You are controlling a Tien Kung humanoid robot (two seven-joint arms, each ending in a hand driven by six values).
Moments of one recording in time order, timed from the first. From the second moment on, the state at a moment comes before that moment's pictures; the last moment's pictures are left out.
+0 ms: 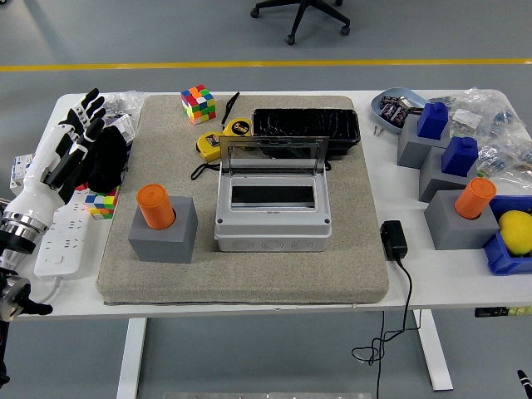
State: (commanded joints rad) left arm -0.06 0.12 -1.59 -1.48 1.29 -0.21 -0.17; right arm 0.06 -0.11 1.53 0.22 -1.37 -0.23 0.07
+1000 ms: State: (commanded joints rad) left arm -0.06 0.12 -1.49 -1.34 1.24 -0.20 -0.17; right arm 0.06 -0.11 1.54 0.23 -1.38 -0.20 0.05
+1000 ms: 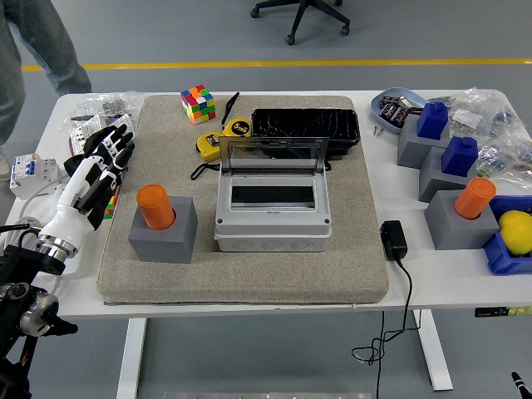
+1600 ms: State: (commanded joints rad) left arm -0.02 0.11 -1.46 -1.36 1.25 -0.21 -0.17; right arm 0.05 -0.12 1.53 0.23 -1.37 -0.20 0.05
